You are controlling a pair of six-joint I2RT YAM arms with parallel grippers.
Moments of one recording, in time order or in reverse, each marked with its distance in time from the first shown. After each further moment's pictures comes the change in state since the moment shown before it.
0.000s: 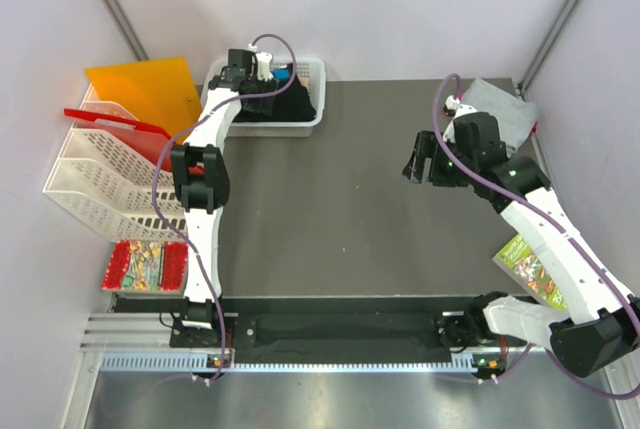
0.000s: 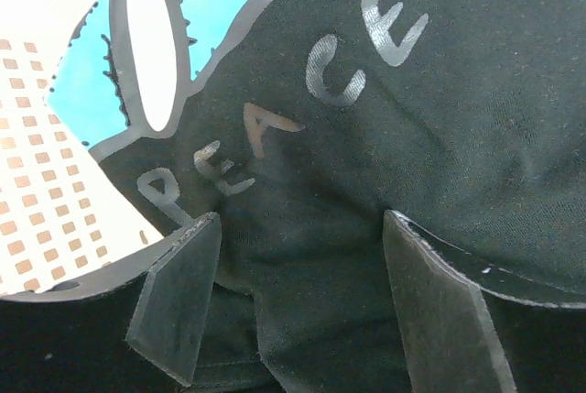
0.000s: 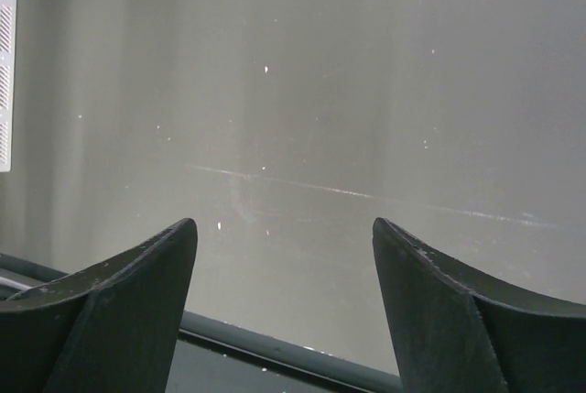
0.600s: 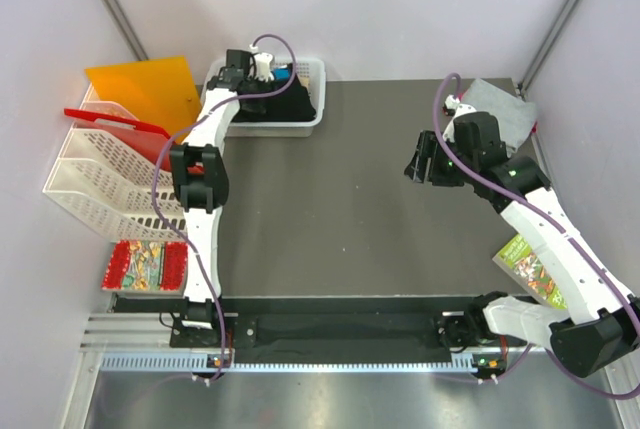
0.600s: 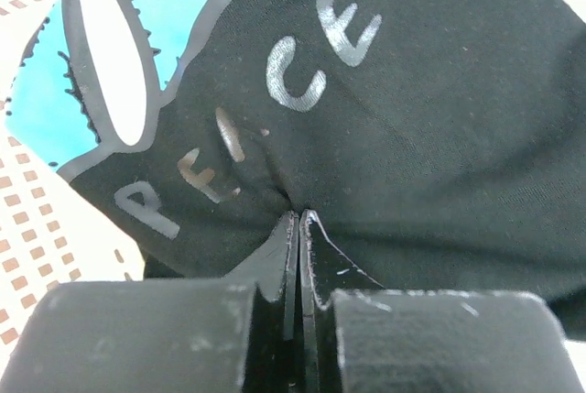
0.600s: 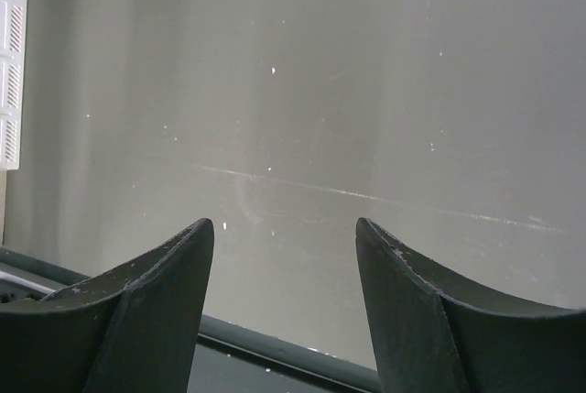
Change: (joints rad) left arm 0.008 0.008 0.005 -0.002 0.093 0.012; right arm 0.000 0.000 0.000 0.008 -0.016 0.005
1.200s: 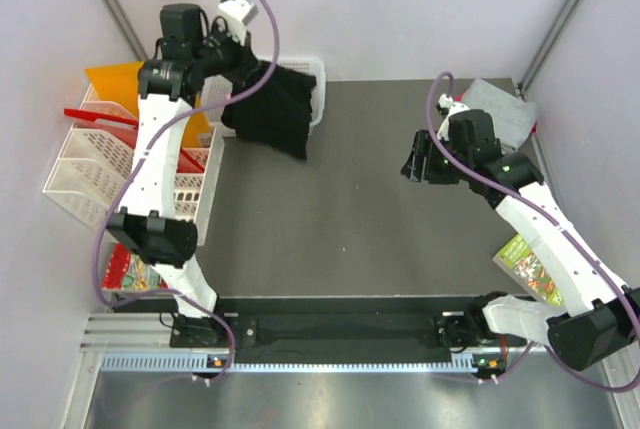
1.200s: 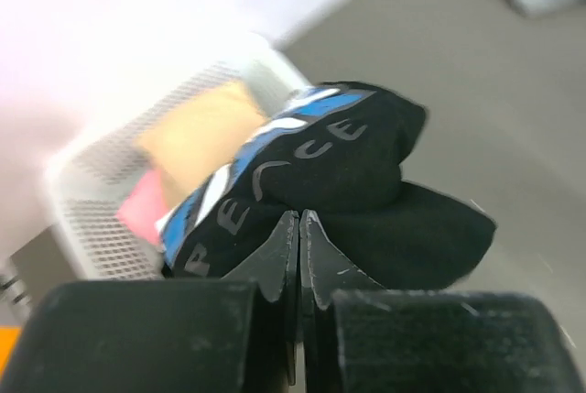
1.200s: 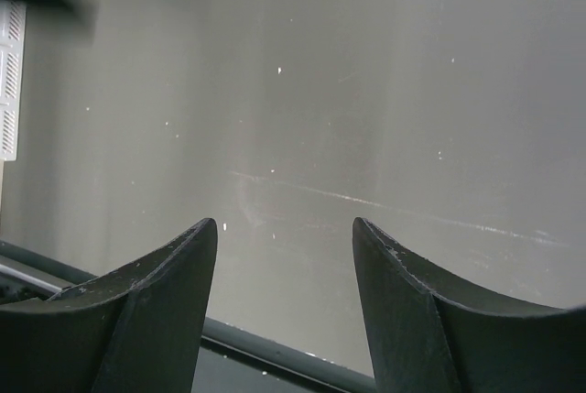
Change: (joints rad) left arm -0.024 -0.656 -0.138 -0.121 0.312 0.094; right arm 0.000 0.035 0.000 0.026 -0.028 -0.023
